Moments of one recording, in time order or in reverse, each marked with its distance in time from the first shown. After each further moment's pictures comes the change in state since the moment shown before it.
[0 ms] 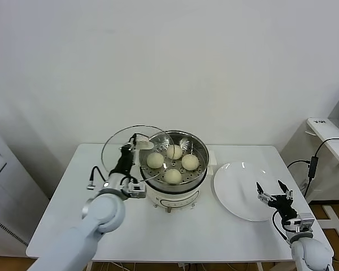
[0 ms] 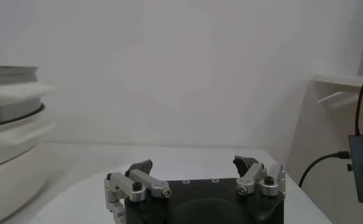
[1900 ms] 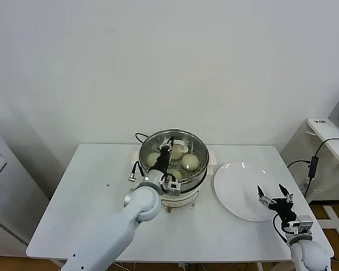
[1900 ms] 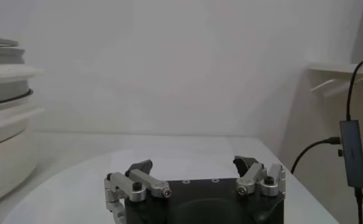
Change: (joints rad) left arm -0.164 -0.204 0.181 0.281 0.025 -0.086 -0.062; right arm 0.017 0.017 0.014 -0.055 -0.038 0.018 -0.006
